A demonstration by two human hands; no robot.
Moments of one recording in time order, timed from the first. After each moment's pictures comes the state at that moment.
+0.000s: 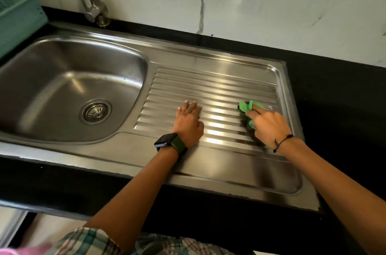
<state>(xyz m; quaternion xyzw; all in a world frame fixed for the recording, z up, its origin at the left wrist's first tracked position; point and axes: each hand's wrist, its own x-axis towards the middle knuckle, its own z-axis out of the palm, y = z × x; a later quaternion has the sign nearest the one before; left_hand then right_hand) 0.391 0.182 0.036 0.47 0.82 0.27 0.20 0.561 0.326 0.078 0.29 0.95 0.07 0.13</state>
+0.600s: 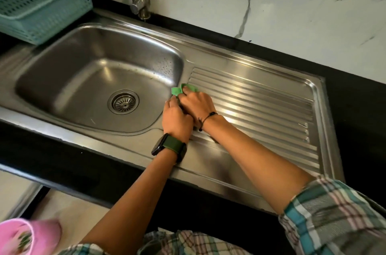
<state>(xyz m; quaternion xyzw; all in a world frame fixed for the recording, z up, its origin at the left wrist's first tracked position) 0.332 0.119 0.062 0.16 0.86 0.46 0.14 0.335 0.205 0.063 0.10 0.99 0.01 0.03</state>
